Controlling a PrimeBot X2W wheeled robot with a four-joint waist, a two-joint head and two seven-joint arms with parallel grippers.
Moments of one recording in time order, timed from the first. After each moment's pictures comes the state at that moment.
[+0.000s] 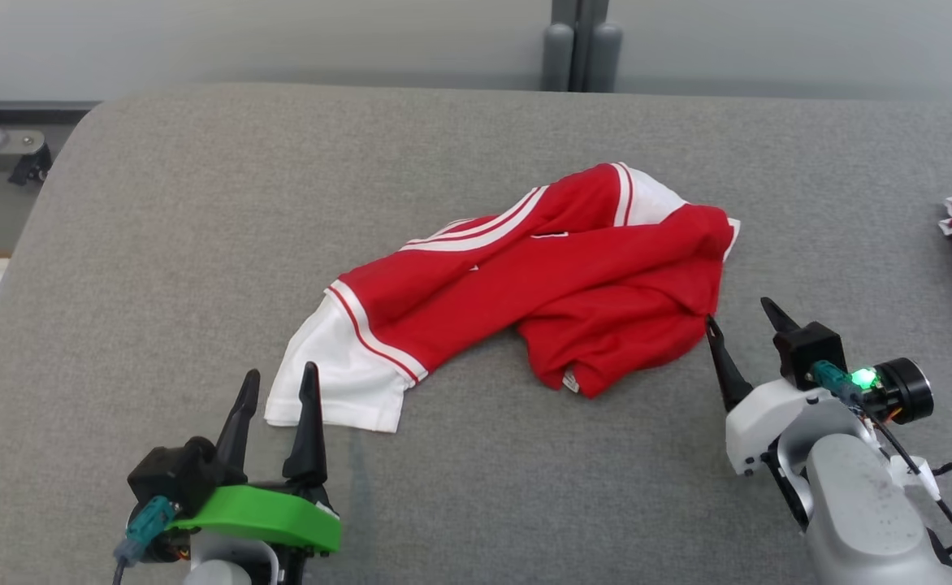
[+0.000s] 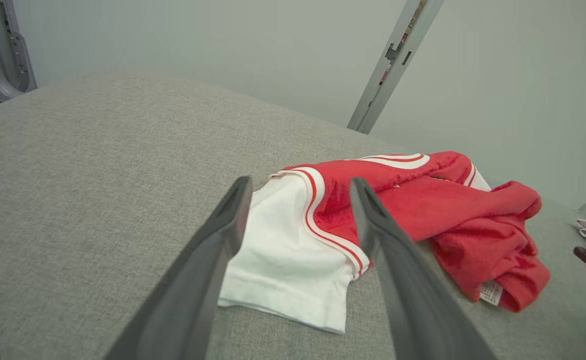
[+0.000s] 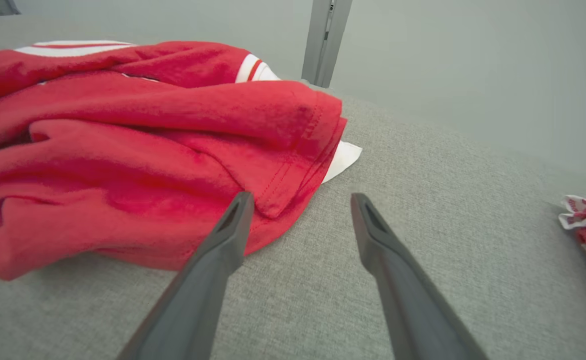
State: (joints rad) left arm -0.09 0.05 -0.17 0.27 -0.45 -0.13 -0.26; right arm -0.41 -0.05 -0.04 0.66 -0.16 0.13 -0.26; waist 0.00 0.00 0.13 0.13
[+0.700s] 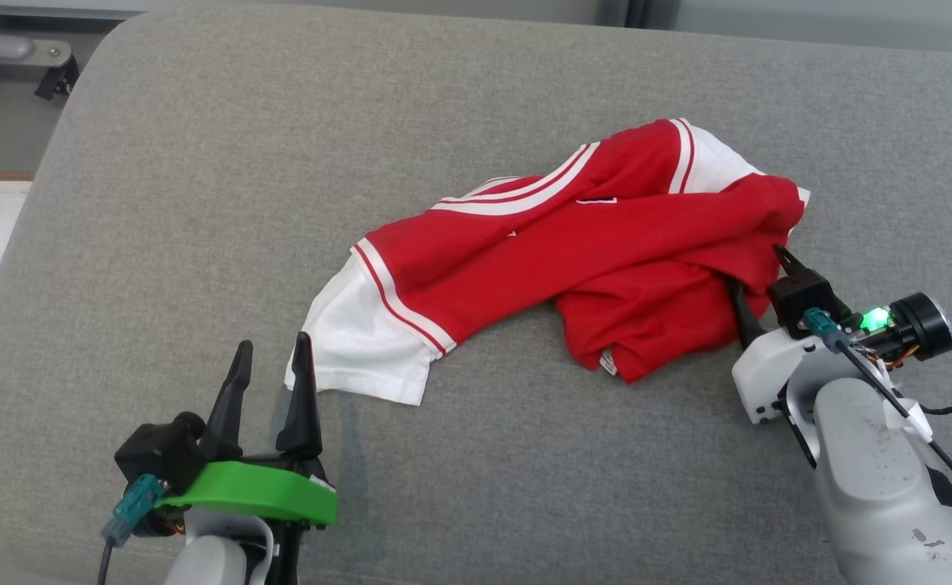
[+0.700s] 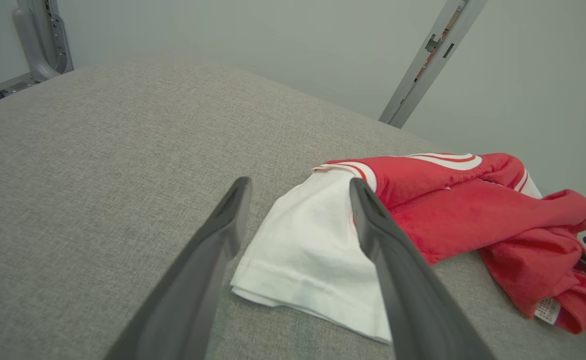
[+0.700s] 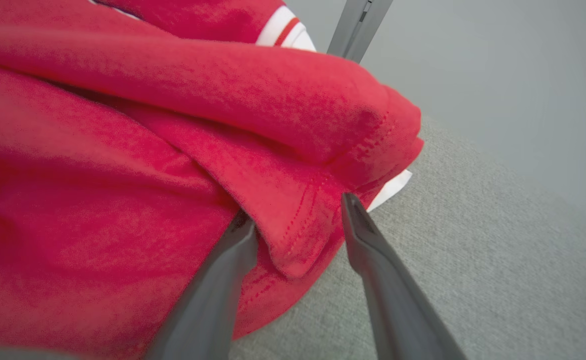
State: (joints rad) left arm -0.14 0.05 -0.16 0.26 -0.47 -0.13 -0.26; right arm -0.55 -0.05 -0.13 0.74 -0.41 0.13 -0.26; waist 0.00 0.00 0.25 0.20
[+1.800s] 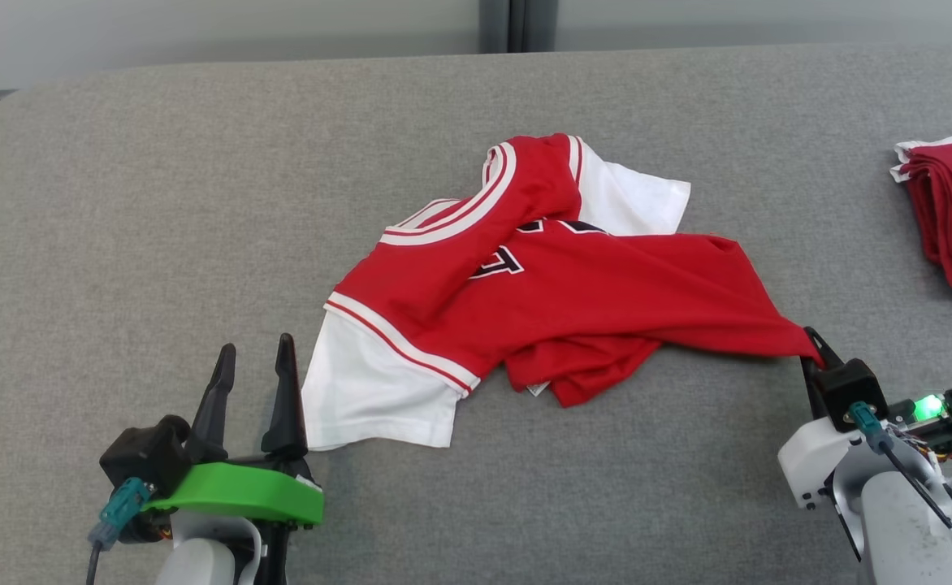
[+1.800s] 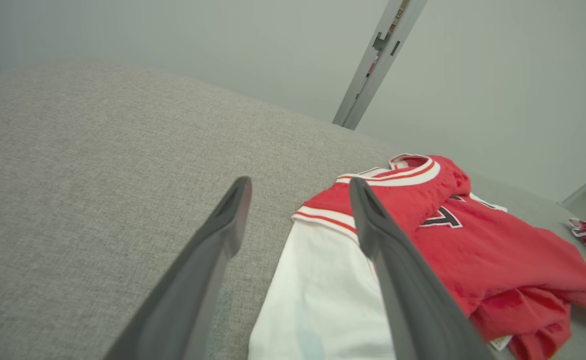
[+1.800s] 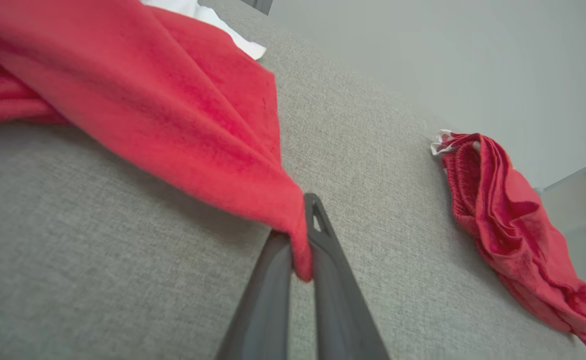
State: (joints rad) left arm -0.13 0.05 -0.13 0.26 -0.47 -0.12 -0.26; right arm -0.29 -0.06 -0.21 0.49 -0.46 0.13 -0.26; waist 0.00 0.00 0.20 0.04
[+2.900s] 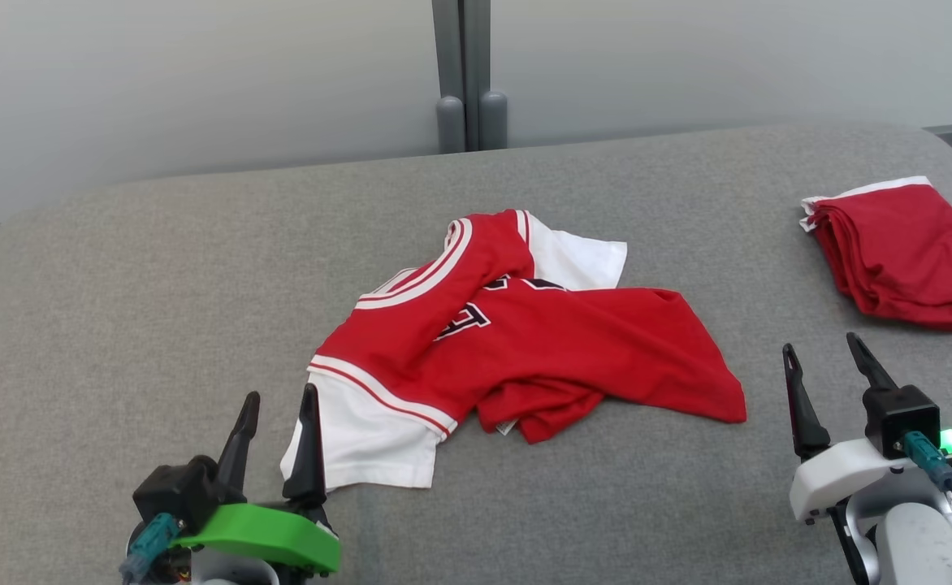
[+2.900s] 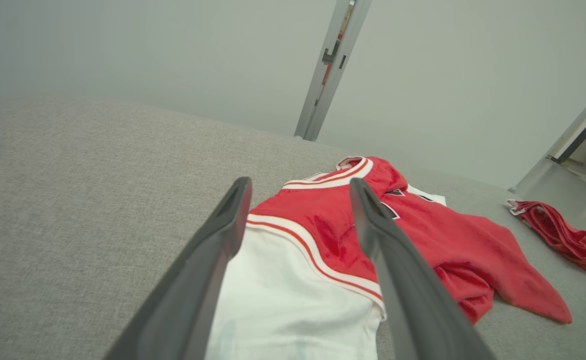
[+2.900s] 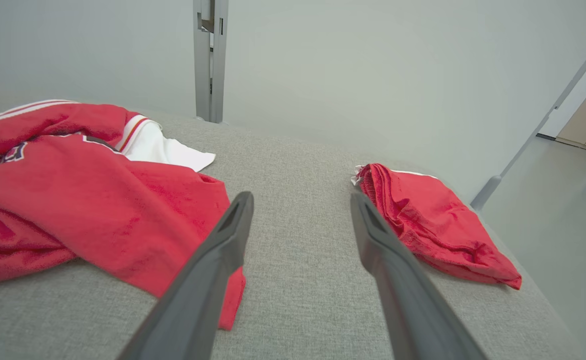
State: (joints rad) left arm -0.07 0.05 -0.16 0.29 -0.44 -0.13 -0.26; right arm -0.16 -0.05 -0.18 0.33 -0.16 0.13 -0.26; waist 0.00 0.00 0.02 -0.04
